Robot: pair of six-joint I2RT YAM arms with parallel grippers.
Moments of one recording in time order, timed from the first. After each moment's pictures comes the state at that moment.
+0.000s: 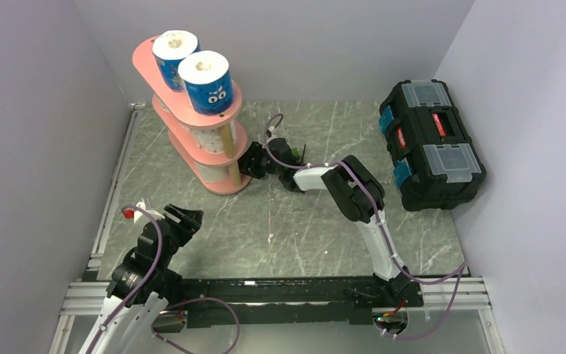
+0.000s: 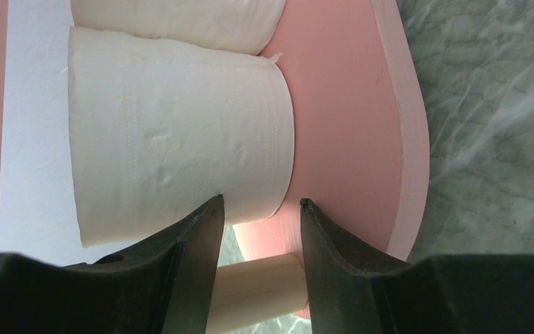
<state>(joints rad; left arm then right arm) -0.41 0.13 0.35 -0.68 -0.30 -1.04 0.70 2.28 1.39 0.56 -0.34 1.07</state>
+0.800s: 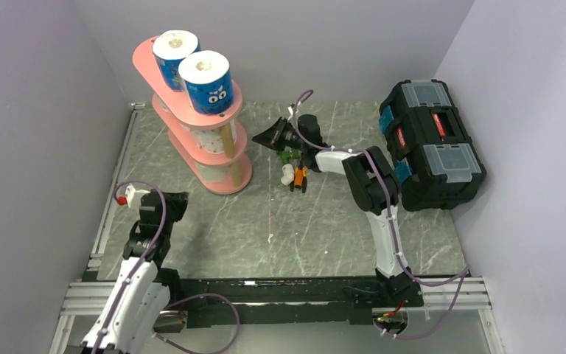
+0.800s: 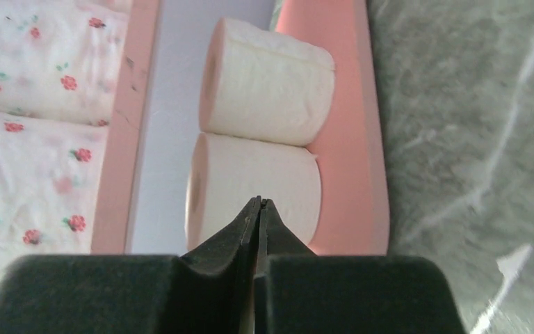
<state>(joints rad) -0.12 0.56 0.33 -0.23 -0.23 -1.15 0.49 2.23 1.42 0.65 -0.54 1.10</state>
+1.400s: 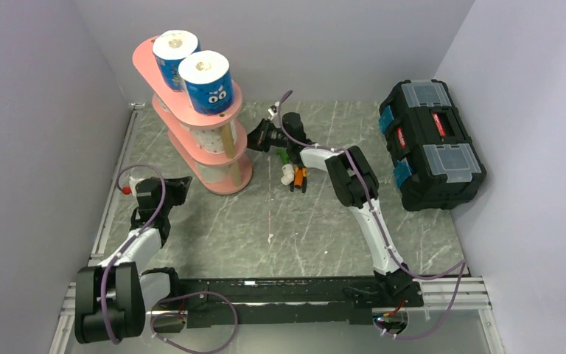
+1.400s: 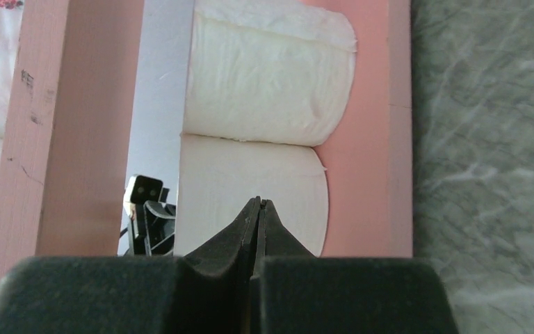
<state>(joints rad) 0.11 1.05 0.30 0.37 0.11 -1.28 0.52 2.50 1.76 0.59 -0.72 1.18</state>
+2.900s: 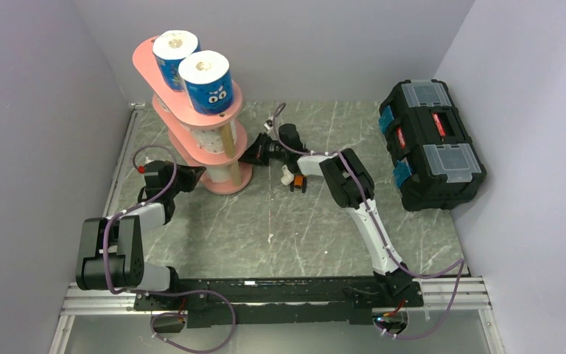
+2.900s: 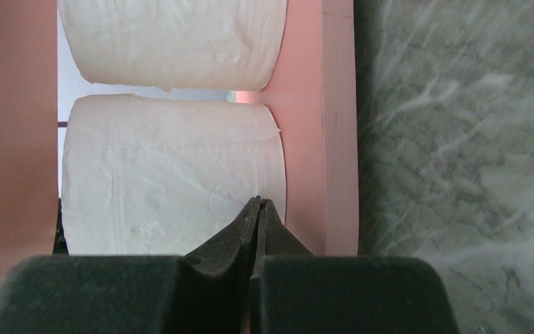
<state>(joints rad) 0.07 1.40 0.47 0.50 0.28 -1.24 0.56 2.56 1.73 0.59 -0.76 1.17</state>
